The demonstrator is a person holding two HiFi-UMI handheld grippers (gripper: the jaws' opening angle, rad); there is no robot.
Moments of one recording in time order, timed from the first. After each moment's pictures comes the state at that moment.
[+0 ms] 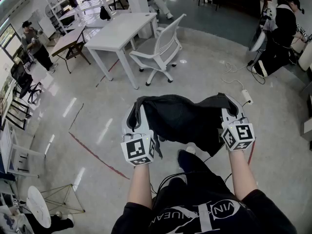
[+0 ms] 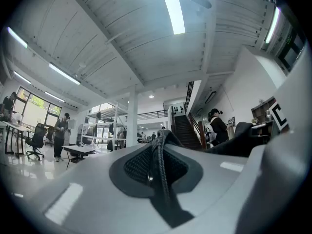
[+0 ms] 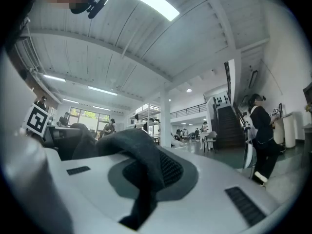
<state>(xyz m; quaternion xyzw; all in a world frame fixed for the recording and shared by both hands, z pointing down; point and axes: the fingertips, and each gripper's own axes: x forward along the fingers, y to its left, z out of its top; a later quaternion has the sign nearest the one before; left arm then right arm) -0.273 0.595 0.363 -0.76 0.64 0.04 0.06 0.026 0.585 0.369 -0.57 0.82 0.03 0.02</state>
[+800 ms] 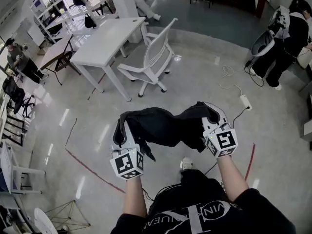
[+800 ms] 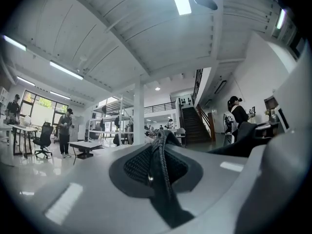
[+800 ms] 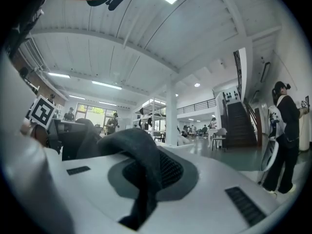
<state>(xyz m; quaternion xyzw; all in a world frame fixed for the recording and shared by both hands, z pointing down) -0.288 0.439 0.385 -0.73 0.68 0.00 0.03 -0.002 0.418 0.398 -0.53 0.85 0.03 -0.01</state>
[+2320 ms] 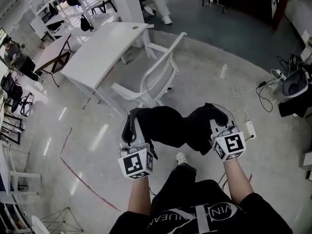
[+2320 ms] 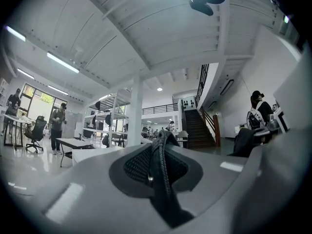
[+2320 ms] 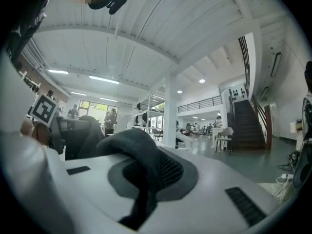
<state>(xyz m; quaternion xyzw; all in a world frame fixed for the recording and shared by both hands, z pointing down) -0.185 0.135 0.395 -0.73 0.68 0.02 0.03 0.080 0.107 0.411 -0.50 0.86 0.03 -0.03</state>
